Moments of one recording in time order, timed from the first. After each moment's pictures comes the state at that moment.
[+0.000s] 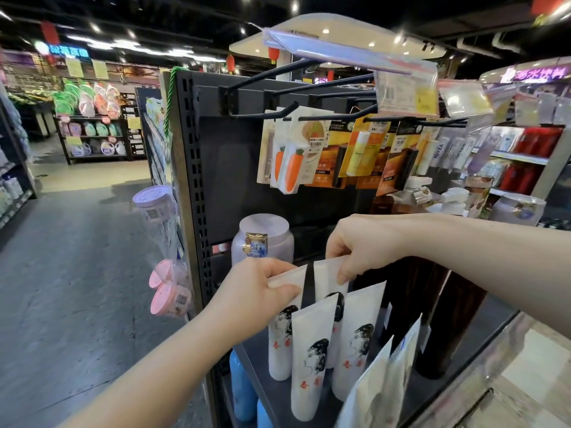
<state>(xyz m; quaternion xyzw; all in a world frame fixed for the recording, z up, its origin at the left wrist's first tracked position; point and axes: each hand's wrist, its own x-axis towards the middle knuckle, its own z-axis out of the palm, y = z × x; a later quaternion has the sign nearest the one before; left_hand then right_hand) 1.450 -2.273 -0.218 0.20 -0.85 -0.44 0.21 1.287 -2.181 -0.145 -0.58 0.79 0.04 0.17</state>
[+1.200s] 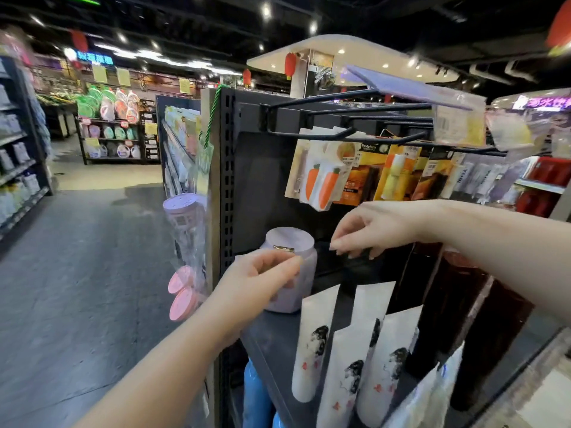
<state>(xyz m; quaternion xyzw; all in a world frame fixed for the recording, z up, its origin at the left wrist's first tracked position) 1.467 -2.309 -0.216 0.19 -0.73 -0.59 0.28 1.299 -2.207 -0.111 -0.52 0.83 -0.05 0.20</state>
